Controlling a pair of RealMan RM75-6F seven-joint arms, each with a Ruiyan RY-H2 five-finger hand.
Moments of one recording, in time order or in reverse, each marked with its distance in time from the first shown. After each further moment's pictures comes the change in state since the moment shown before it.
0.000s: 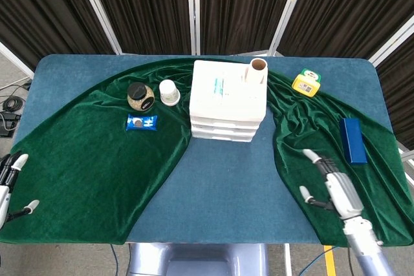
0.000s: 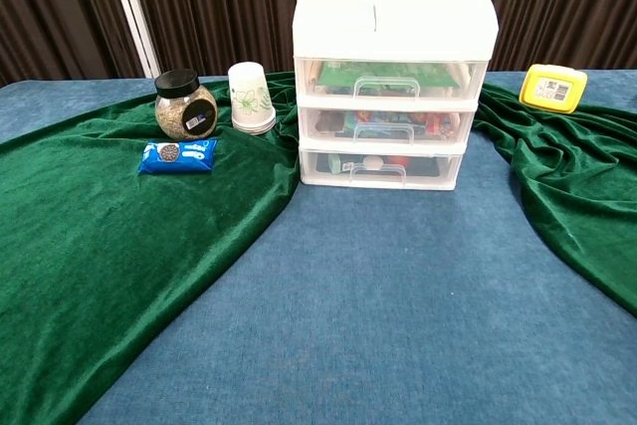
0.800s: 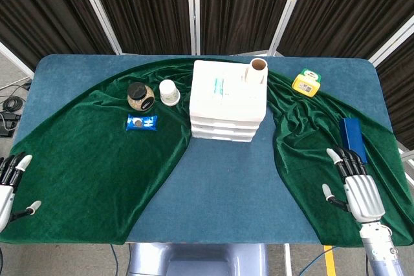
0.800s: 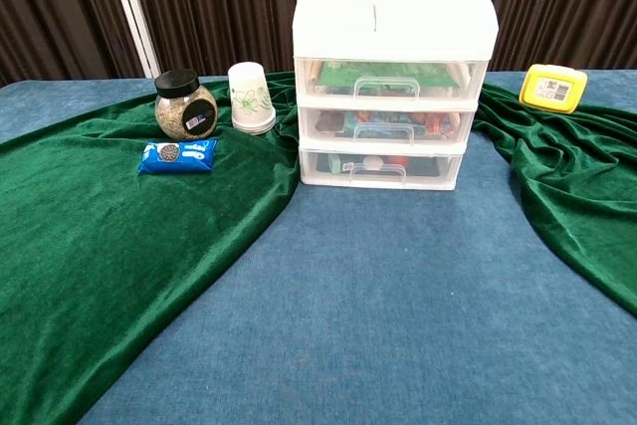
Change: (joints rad) left arm -0.007 -0.012 0.005 0.006 -0.006 -0.024 0.025; right arm -0.104 -0.035 0.021 0.156 -0.004 0.153 -0.316
